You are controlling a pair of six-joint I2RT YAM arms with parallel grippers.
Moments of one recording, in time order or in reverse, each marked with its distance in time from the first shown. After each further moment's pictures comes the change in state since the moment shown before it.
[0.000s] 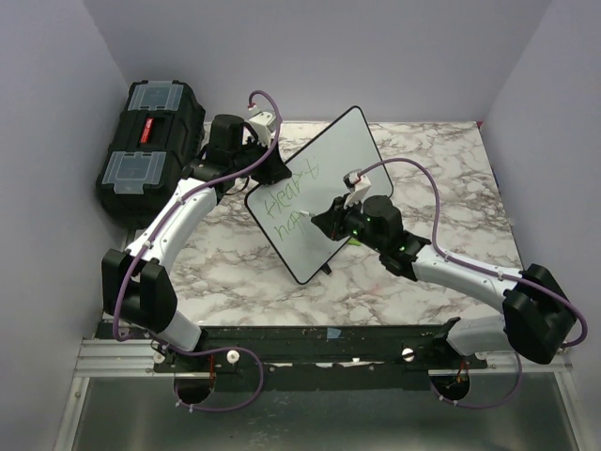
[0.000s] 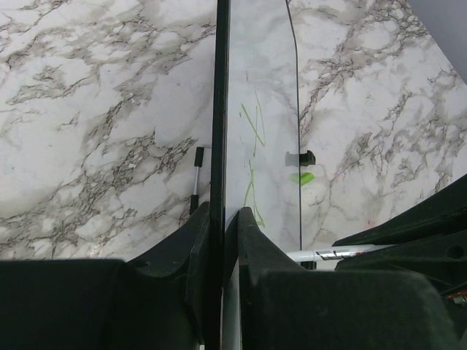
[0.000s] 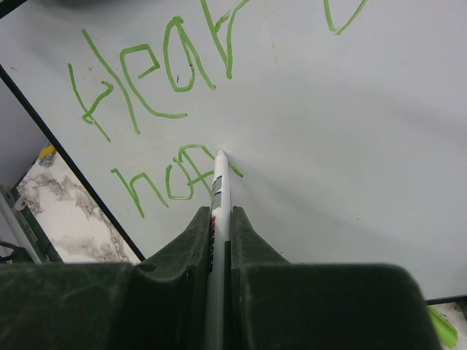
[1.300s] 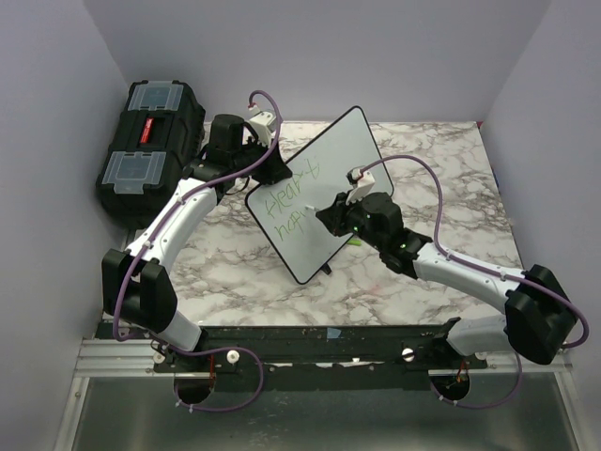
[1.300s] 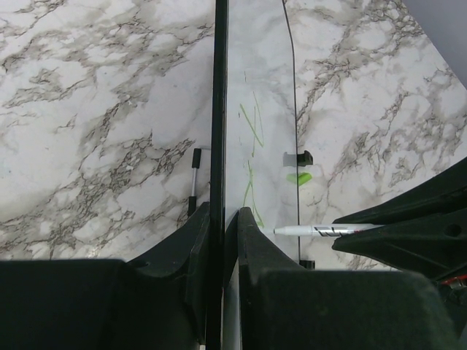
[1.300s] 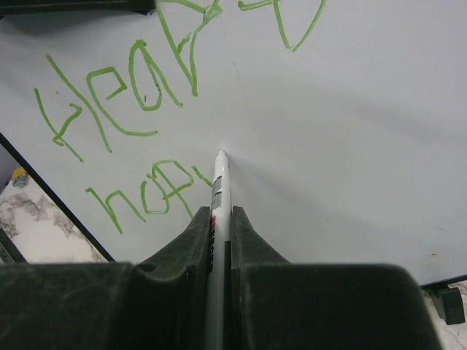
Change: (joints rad) left arm -0.001 0.000 0.000 0.007 0.011 0.000; right arm 0.003 -0.007 0.029 -0.055 0.085 -0.005
